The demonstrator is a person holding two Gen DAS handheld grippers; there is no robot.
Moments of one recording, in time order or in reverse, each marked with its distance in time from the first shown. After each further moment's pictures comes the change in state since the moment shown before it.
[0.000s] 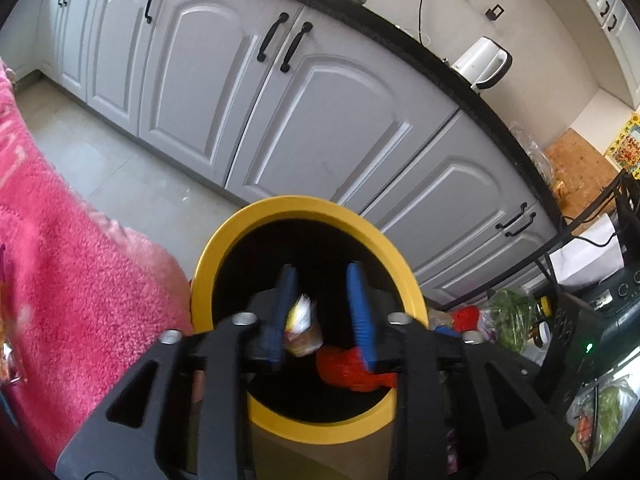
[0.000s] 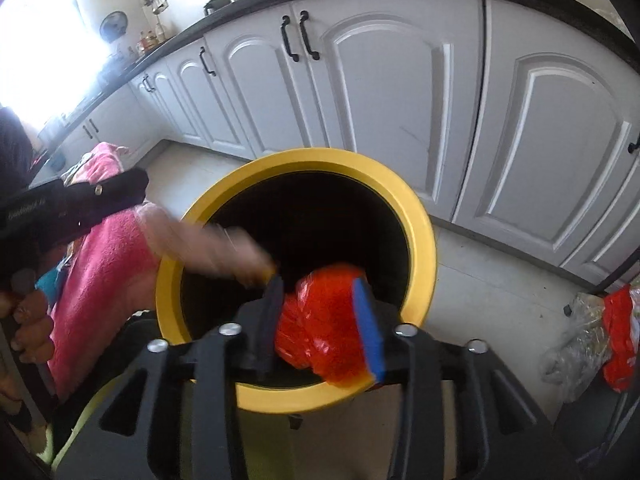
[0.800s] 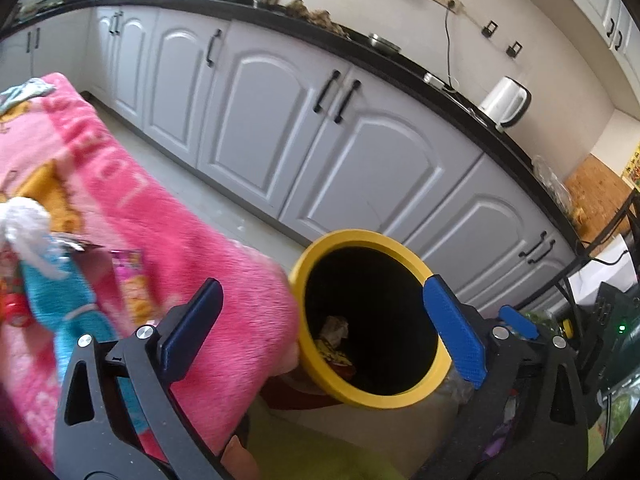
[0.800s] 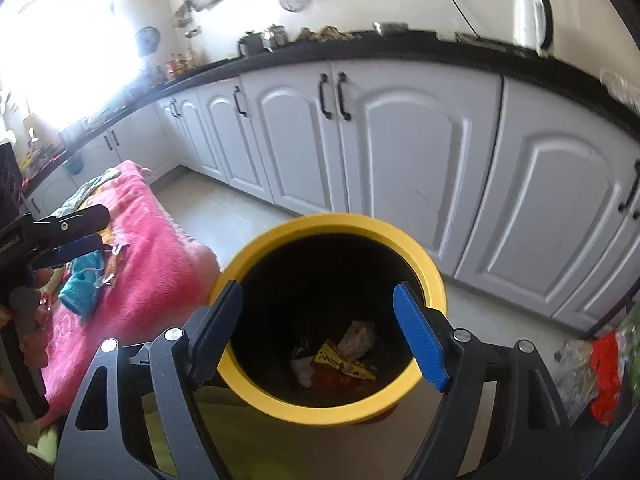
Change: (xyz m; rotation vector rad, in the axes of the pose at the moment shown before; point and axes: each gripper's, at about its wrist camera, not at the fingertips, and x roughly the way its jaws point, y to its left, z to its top) left arm -0.105 0.030 -0.007 -0.026 -0.148 0.154; right arm -0.055 0.052 0.013 -0.115 -0.176 0.010
